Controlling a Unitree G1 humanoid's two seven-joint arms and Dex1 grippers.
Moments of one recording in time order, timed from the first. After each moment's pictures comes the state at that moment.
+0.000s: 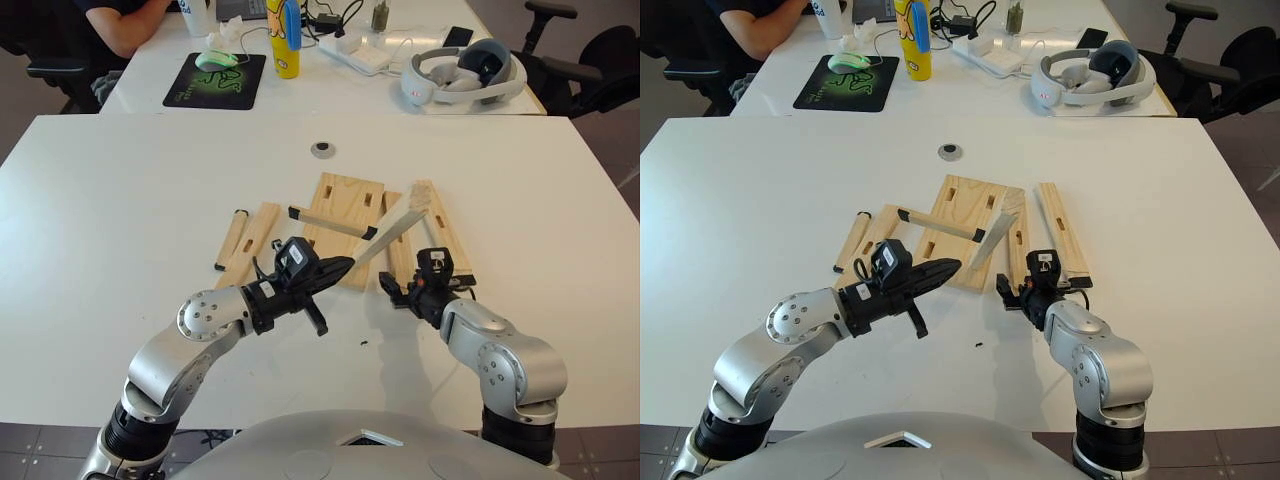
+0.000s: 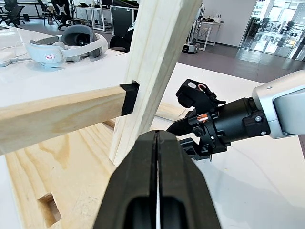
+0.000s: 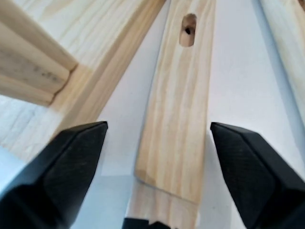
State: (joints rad) left arm 0.03 0.41 -0.31 -0.70 -0.43 0.68 -0.49; right arm 0.12 -0.14 -0.01 -0.66 0.32 1.26 0.01
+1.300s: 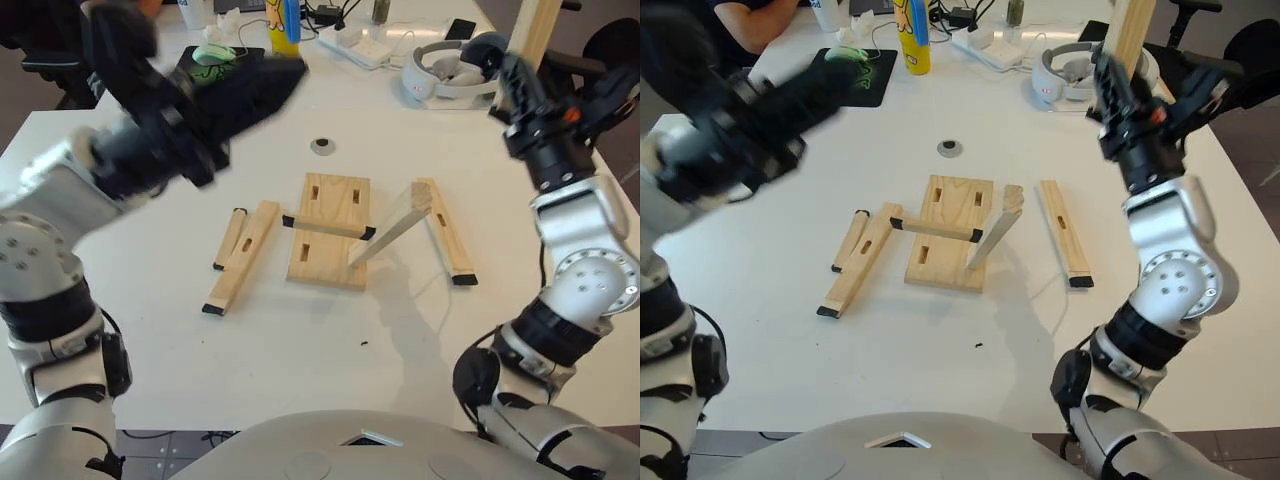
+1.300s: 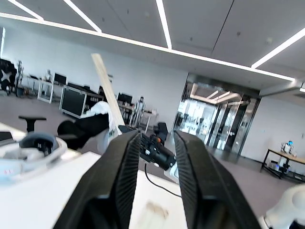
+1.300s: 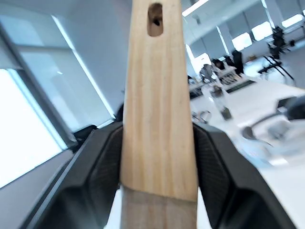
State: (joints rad) left arm -0.68 0.65 0.33 -0.25 -1.60 0.90 -0.42; right arm -0.61 -0.23 -0.59 -0.42 0.96 0.87 0.15
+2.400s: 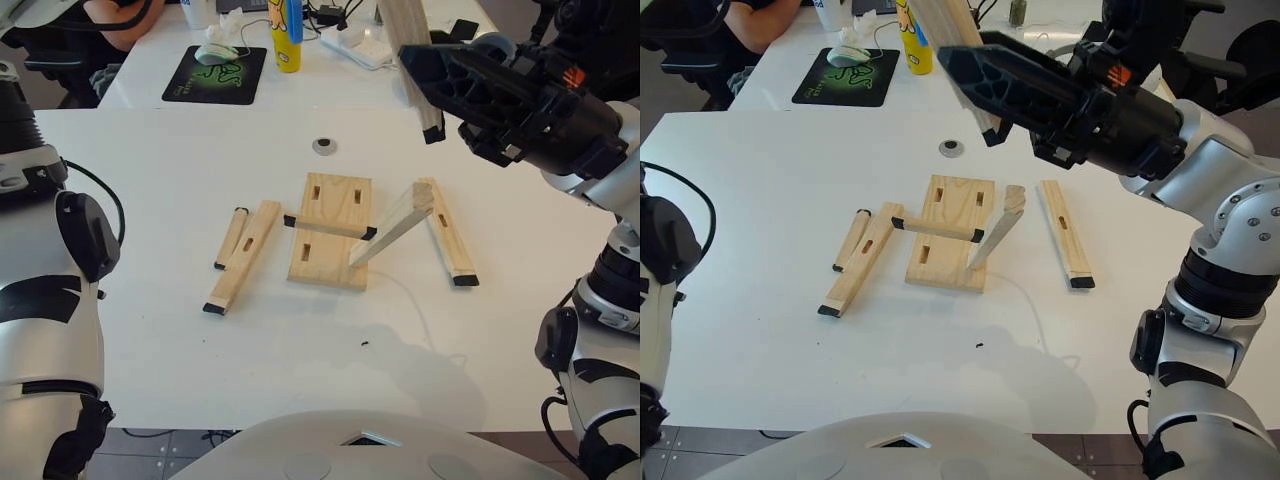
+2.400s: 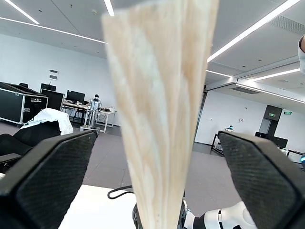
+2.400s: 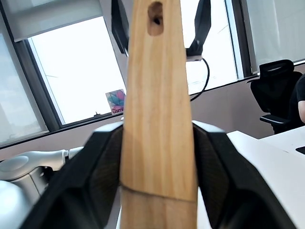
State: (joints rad) left arm -1.32 0.63 0.20 0.40 -1.26 1.15 -0.92; right arm -0.66 -0.61 -0.27 -0.31 1.59 1.07 0.50
